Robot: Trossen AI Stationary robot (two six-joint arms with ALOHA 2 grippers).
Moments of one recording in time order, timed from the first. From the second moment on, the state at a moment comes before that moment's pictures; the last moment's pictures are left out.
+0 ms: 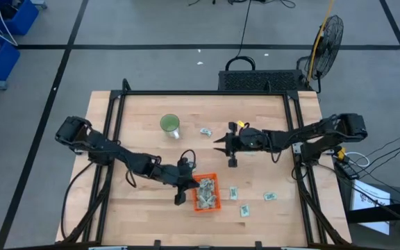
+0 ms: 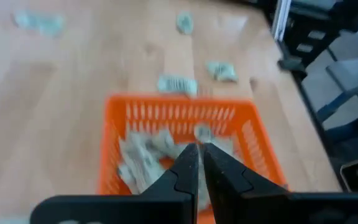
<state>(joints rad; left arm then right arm) -0.34 1.63 0.86 0.21 -0.11 -0.38 -0.03 1.43 0.60 0.39 0.09 -0.19</state>
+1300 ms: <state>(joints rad) -0.28 1.41 0.86 -0.13 -0.24 -0.28 -0.23 2.00 0.84 0.46 0.22 0.00</state>
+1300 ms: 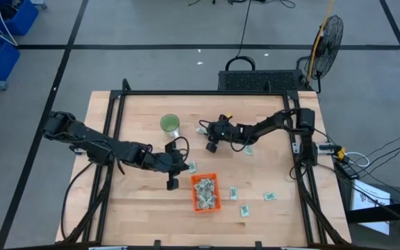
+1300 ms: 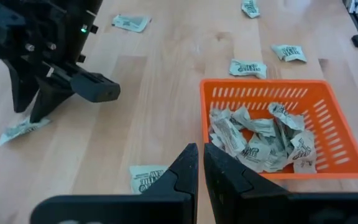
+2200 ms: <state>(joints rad) -0.28 1.41 0.86 -0.15 -0.24 -0.34 -0.02 1.67 0.83 0.20 0.03 -0.05</state>
